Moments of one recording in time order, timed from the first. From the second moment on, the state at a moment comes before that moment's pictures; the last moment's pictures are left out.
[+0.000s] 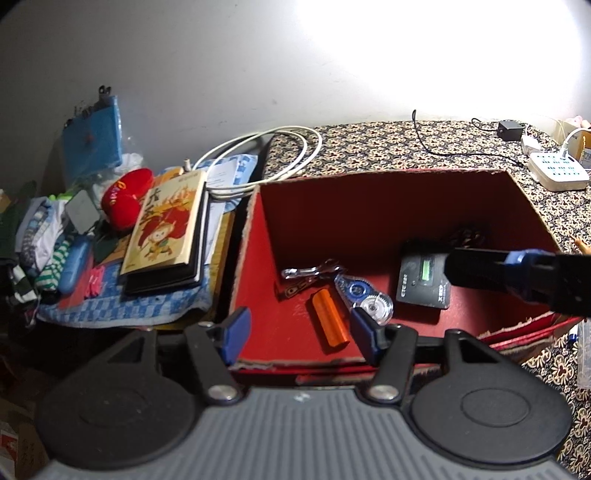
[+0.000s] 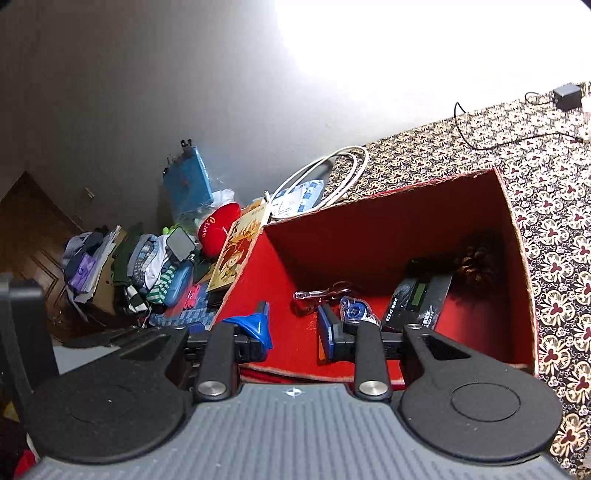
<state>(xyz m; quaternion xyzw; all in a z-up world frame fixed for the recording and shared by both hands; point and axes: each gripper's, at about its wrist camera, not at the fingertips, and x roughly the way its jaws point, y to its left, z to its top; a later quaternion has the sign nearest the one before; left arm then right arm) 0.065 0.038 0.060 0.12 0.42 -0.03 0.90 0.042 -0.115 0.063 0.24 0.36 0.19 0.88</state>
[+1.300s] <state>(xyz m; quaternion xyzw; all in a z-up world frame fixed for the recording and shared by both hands) 0.019 0.038 0.018 0.12 0.48 0.02 0.87 -0.008 -0.109 0.013 0.22 0.41 0.20 0.86</state>
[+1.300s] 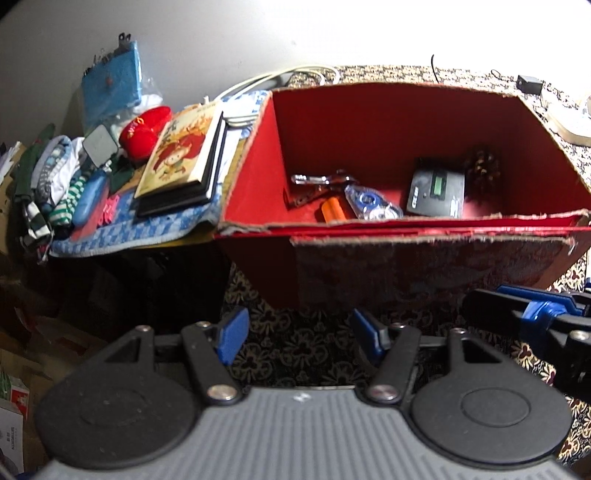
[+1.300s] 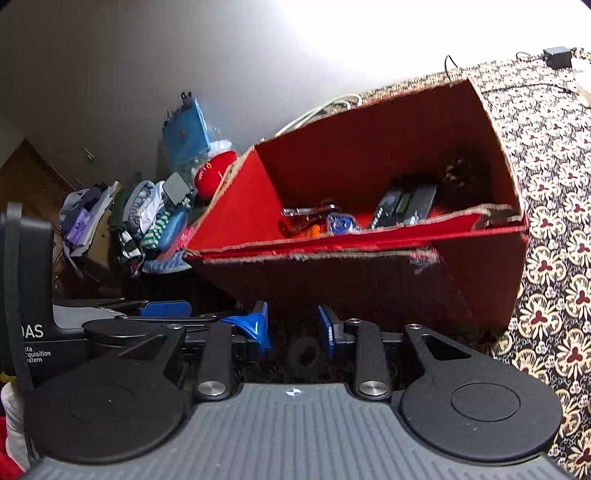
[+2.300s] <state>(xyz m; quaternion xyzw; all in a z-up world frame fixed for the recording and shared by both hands) 0.017 0.040 -0.036 0.13 0.55 -0.02 0.83 -0.008 -0.116 -0.018 0.23 0.46 0.15 0.84</state>
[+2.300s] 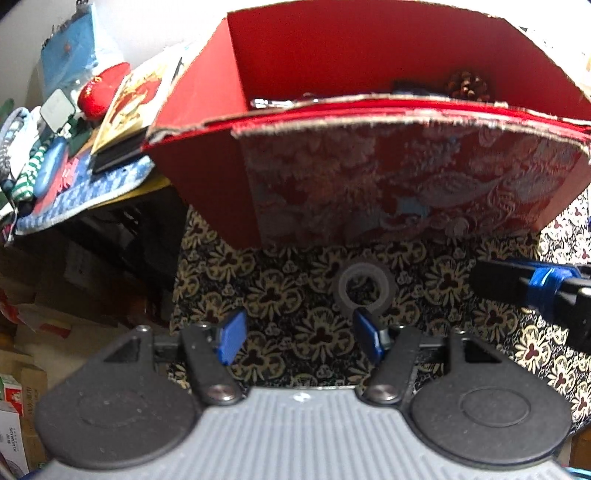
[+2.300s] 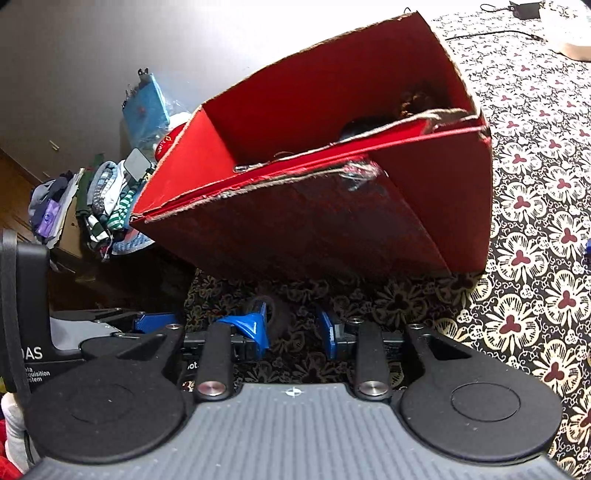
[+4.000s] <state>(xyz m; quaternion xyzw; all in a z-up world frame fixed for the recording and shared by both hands) 0.031 0.045 -0.076 0.11 0.47 -0.22 0.85 0.034 -0.074 -0.062 0.27 0.52 0.17 0.79</state>
